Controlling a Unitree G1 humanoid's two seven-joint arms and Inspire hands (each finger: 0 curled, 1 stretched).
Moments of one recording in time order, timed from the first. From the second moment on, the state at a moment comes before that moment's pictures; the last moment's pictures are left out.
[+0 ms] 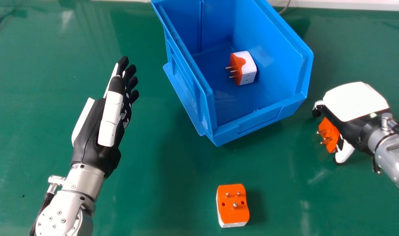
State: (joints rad) left arm 0.01 0.17 0.13 0.10 -0.20 -0.20 -0.32; right arm -0.36 -0.73 0.40 0.35 -1.04 0.01 0.18
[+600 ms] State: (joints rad) left arm 0.01 0.17 0.13 0.10 -0.20 -0.19 -0.32; right arm -0.36 -0.72 0.38 0.30 -1.05 0.10 0.19
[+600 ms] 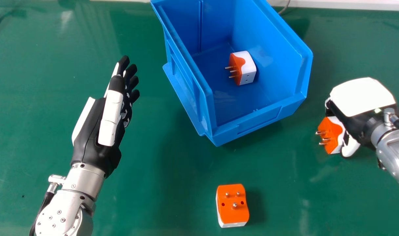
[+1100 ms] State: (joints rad) left arm 0.00 0.17 0.14 0.11 -0.20 -0.20 -0.33; right arm -0.33 -0.70 0.38 0.27 -1.03 0.16 0.17
